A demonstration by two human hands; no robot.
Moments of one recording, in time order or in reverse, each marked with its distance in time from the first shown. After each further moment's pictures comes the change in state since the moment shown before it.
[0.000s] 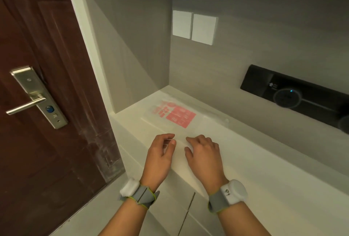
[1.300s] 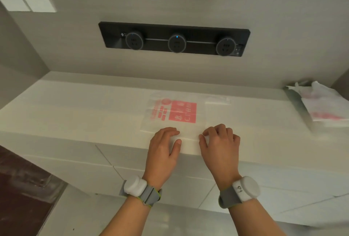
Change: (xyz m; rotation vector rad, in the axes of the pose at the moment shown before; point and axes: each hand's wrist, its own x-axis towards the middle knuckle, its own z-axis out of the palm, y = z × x) left_hand -0.217 0.070 0.187 0.181 -0.540 0.435; right_hand -0.294 0.169 -0.132 -0.333 0.297 0.683
